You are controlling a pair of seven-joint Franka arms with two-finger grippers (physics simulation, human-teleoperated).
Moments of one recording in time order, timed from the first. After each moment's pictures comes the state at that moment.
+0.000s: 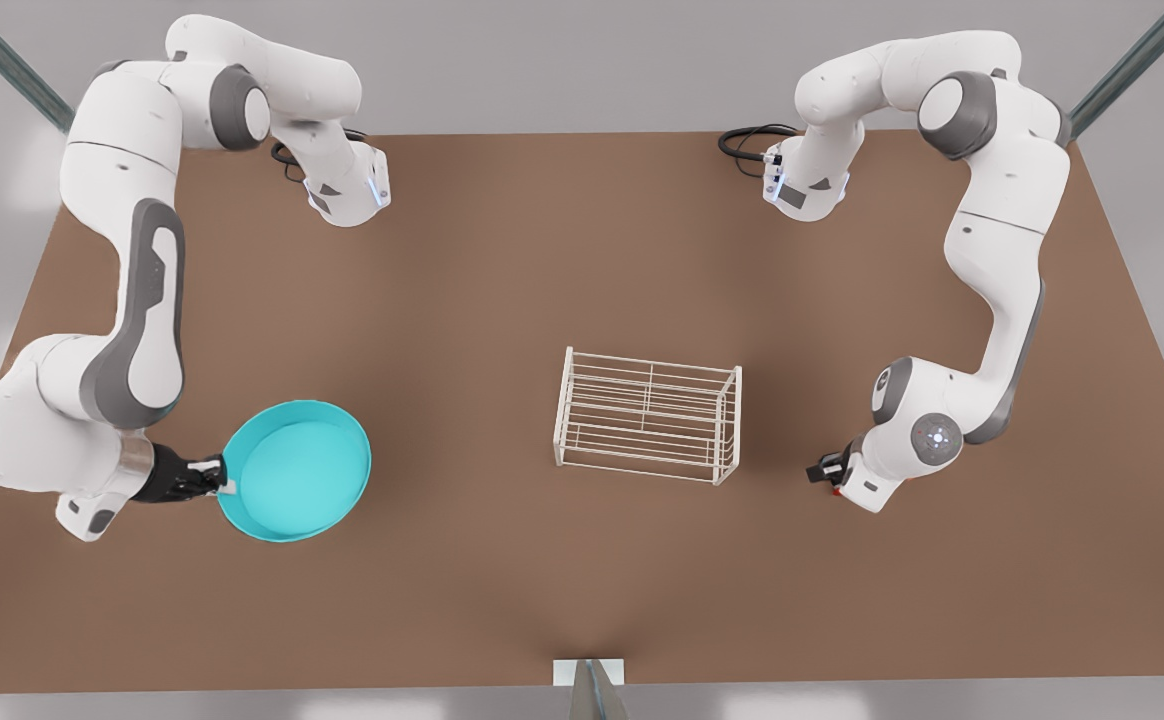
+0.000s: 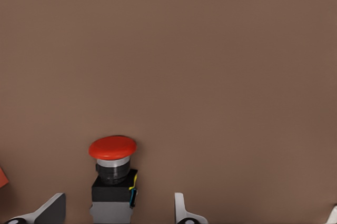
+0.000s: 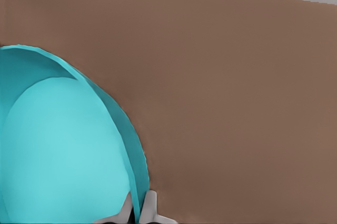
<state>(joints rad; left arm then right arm) 0.40 0.77 -0.55 -1.66 0.43 2.21 -0.54 0.01 0.60 -0.10 -1.20 0.32 1.72 -0.42</state>
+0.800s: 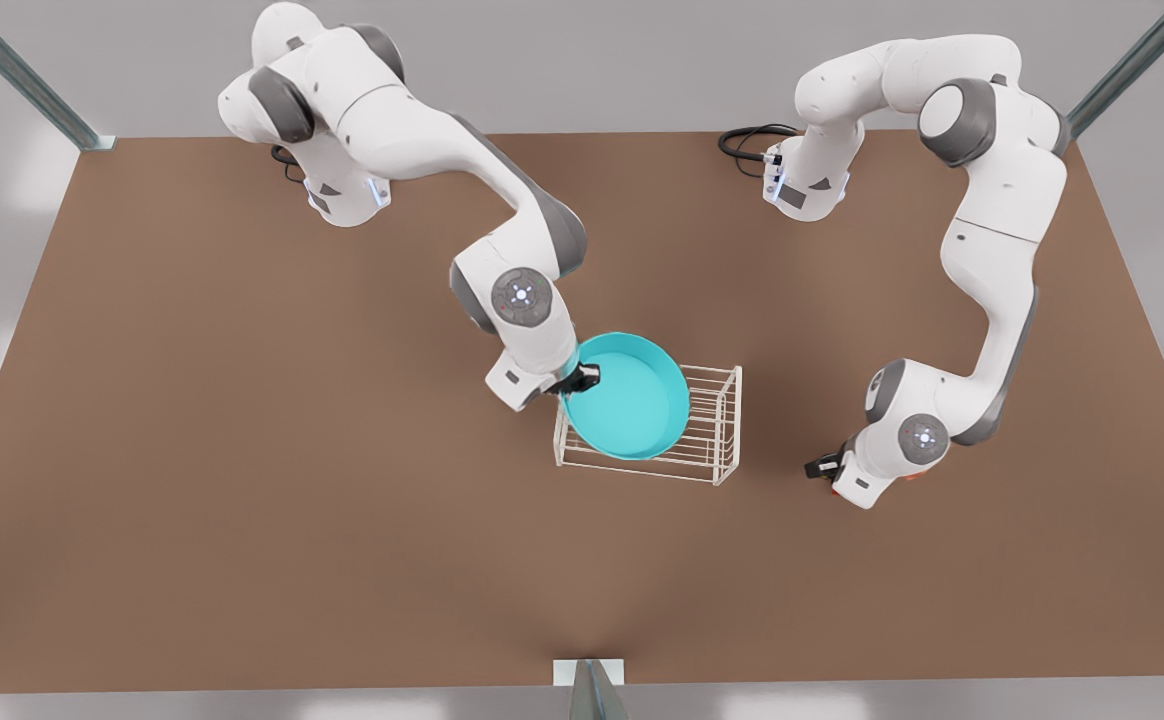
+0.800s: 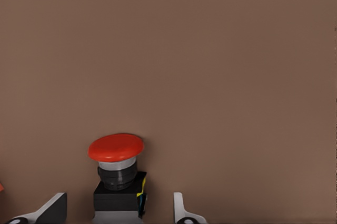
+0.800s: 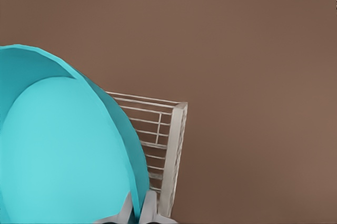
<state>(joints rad) 0.39 0.80 -0.54 -1.69 0.49 2.23 -0.54 0.77 0.68 -0.10 -1.17 0.16 1.92 0.67</state>
